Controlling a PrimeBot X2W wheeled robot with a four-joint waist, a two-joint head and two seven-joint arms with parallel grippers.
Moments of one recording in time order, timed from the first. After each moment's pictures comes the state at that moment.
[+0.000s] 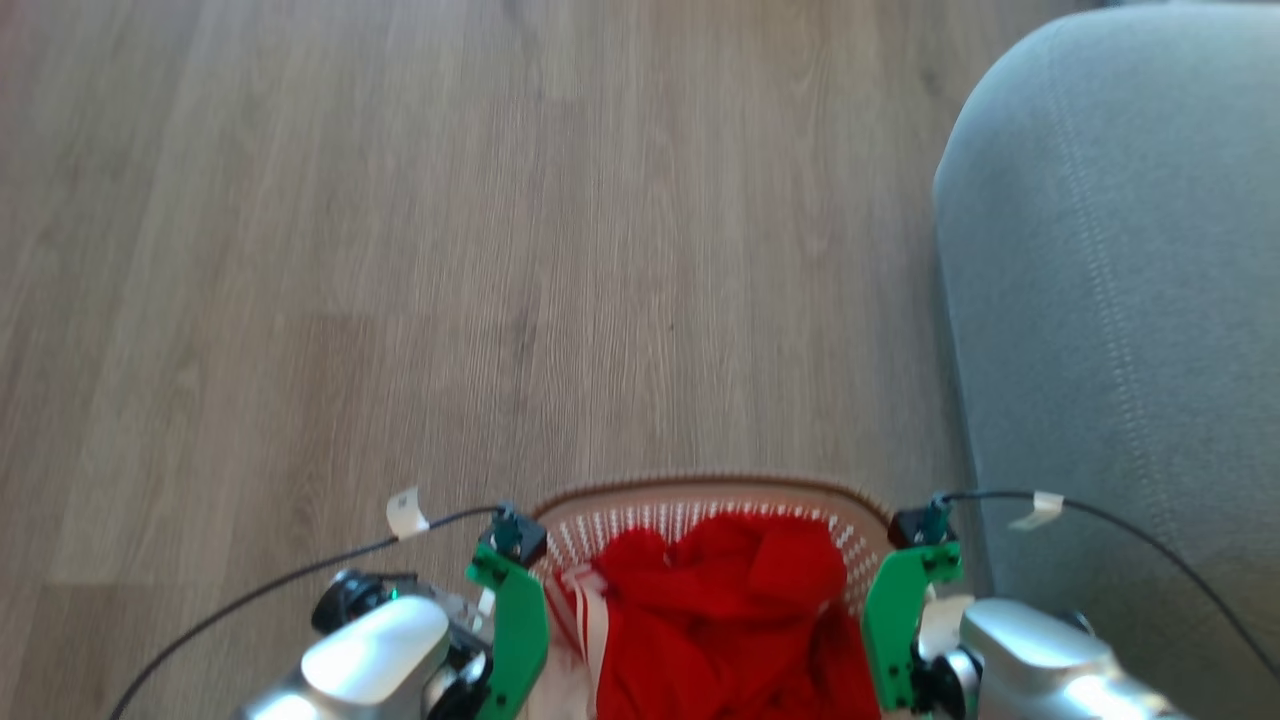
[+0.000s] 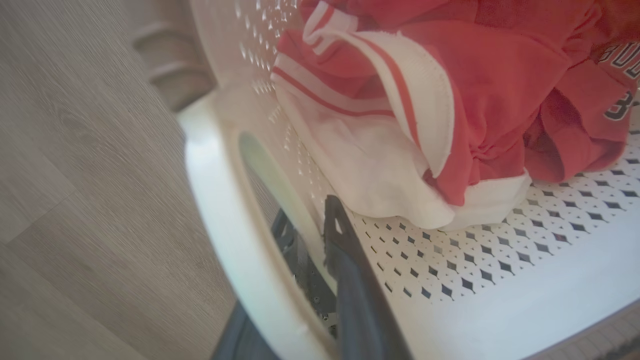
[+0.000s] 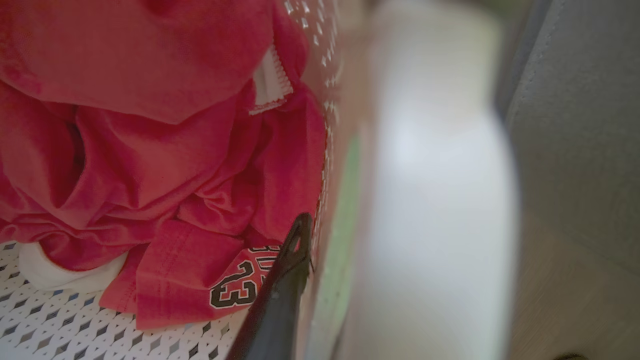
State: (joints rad) left arm -0.55 0.21 -1.28 0.81 -0.86 -0.11 0.47; right arm -0.58 -0.11 1.20 1.15 1.15 0.12 0.34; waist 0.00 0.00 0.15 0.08
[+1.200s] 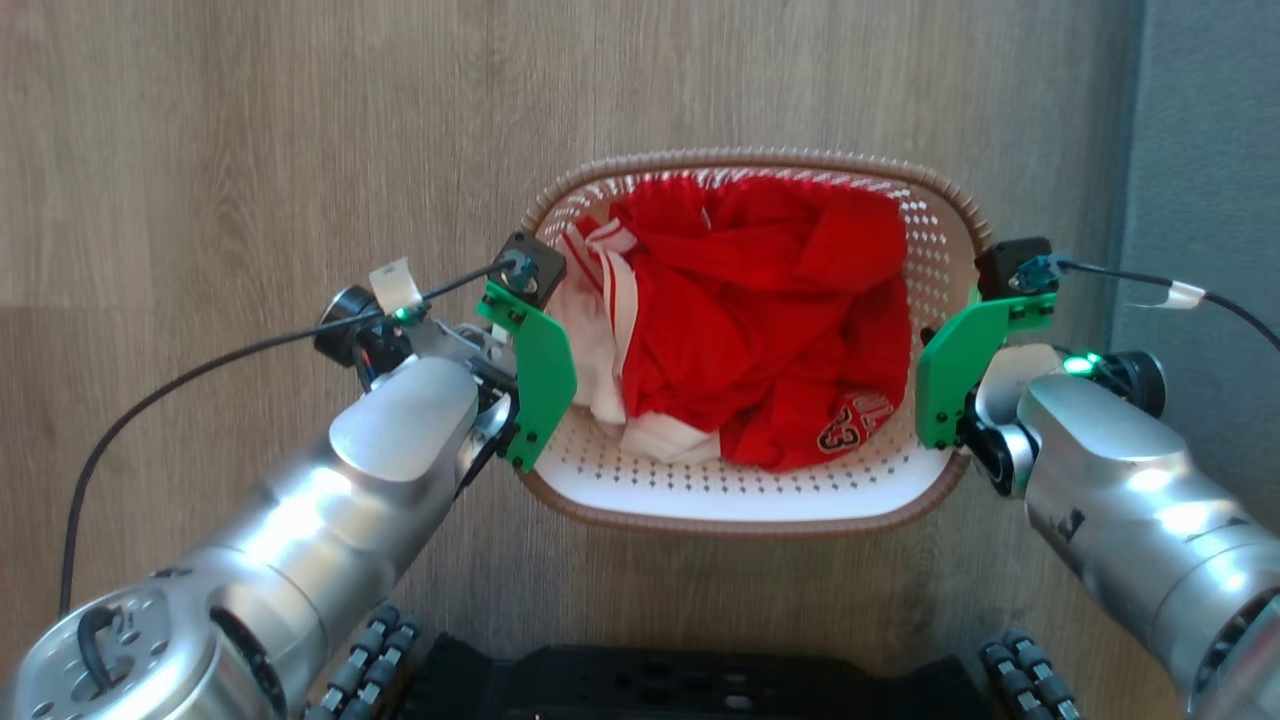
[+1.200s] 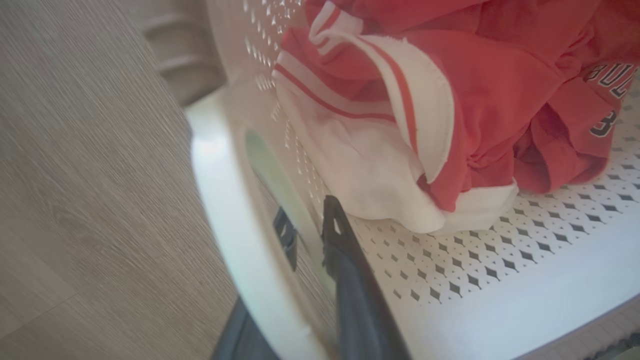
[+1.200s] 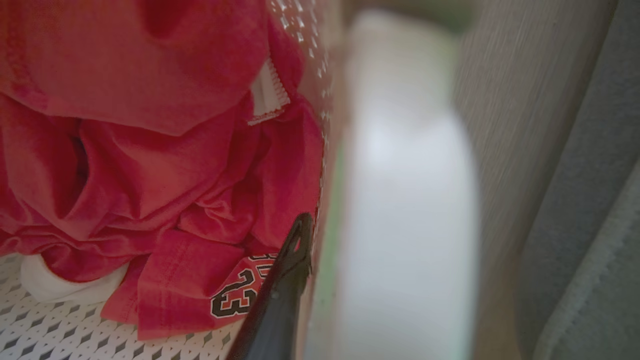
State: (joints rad) left arm -0.94 0.07 -1.27 1.03 -0.78 -0.05 0.16; right arm -0.91 -0.18 1.14 1.19 1.13 0.12 -0.03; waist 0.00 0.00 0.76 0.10
